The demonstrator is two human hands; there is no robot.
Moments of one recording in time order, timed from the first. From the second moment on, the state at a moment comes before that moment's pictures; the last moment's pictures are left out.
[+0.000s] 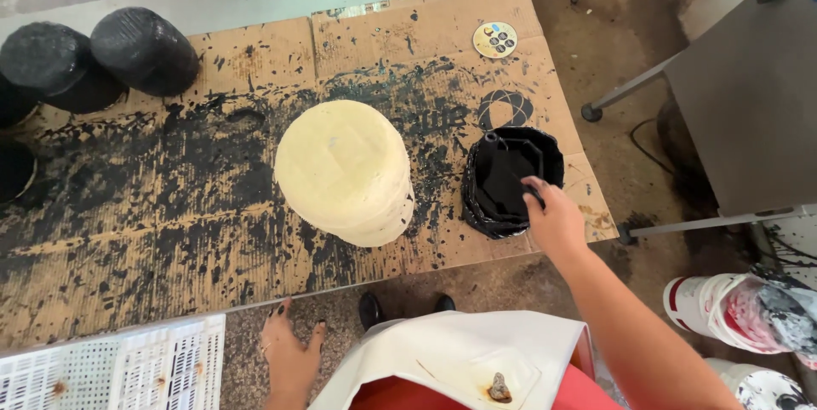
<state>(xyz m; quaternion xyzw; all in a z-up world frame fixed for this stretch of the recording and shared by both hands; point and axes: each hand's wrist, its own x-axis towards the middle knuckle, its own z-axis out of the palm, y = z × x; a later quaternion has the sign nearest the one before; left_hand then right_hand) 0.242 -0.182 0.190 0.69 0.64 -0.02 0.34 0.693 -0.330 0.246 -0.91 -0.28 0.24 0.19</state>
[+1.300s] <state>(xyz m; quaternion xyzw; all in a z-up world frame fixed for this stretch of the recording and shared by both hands) 0.265 -0.179 0.238 0.71 0.62 0.07 0.32 0.721 -0.380 0.264 -0.87 -0.19 0.25 0.39</state>
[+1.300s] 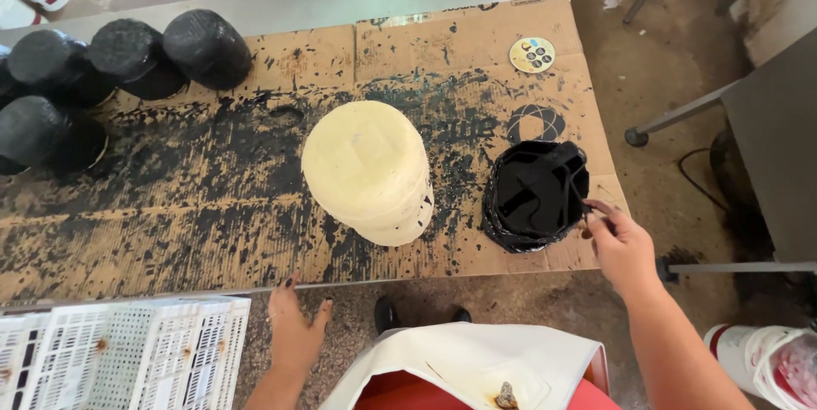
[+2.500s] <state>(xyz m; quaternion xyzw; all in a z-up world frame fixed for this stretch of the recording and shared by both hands) 0.320 -0.038 0.376 0.92 0.31 0.08 0.23 0.588 -0.257 0.342 -0.65 -0.08 0.45 0.61</state>
